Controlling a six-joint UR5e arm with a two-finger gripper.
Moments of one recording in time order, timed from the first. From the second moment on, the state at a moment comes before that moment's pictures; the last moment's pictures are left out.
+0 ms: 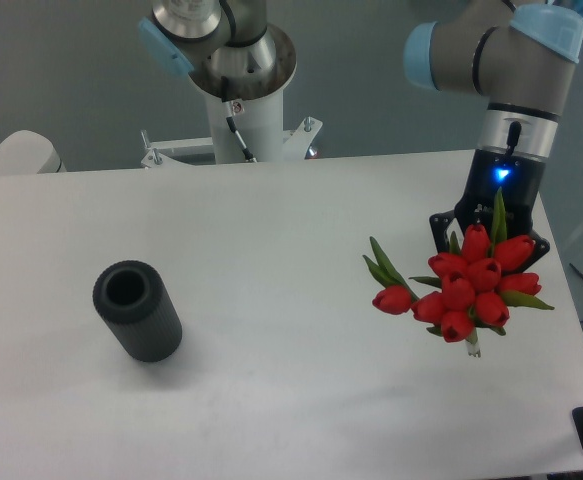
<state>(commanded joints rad) 2.84 -1.90 -1.56 -0.74 0.82 1.16</state>
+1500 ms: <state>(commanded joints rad) 2.62 -1.88 -1.62 -0.75 1.46 1.33</state>
